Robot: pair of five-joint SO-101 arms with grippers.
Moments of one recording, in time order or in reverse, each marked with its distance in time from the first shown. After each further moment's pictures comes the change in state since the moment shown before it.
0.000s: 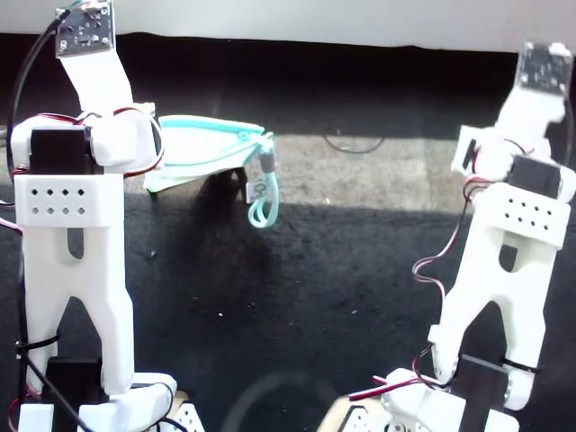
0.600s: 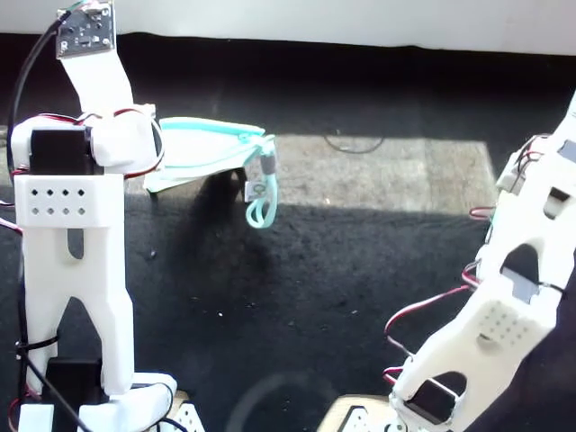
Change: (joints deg) left arm 0.0 0.0 0.0 0.7 0.0; right arm 12.5 46.6 -36.8 9.5 -2.6
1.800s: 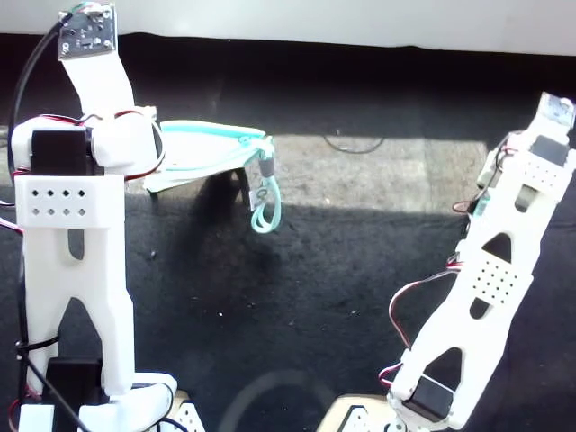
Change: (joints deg) left arm 0.1 0.0 -0.1 0.9 0.0; right arm -3.9 31.6 -46.0 17.1 0.0
